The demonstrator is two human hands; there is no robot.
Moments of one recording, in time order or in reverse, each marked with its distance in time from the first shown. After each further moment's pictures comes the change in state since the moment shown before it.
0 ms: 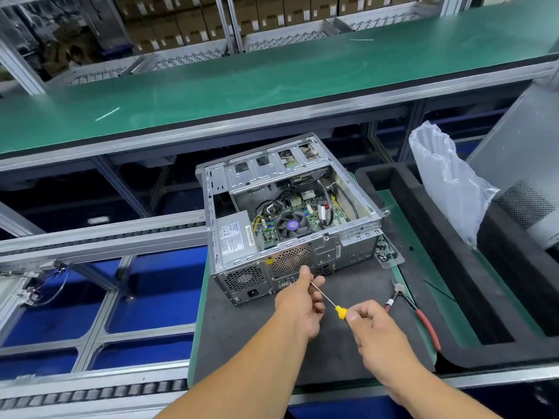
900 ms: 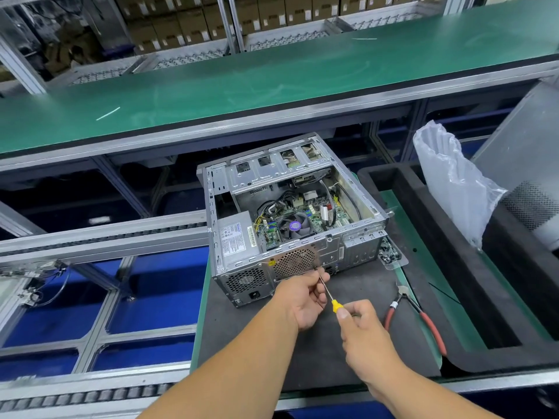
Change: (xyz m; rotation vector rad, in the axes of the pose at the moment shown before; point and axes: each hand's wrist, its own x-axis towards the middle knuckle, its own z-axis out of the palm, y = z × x) left_hand 0.011 0.020 -0.001 0.069 -0.196 -0.086; right_hand 0.015 0.006 0.033 0.073 0.051 0.025
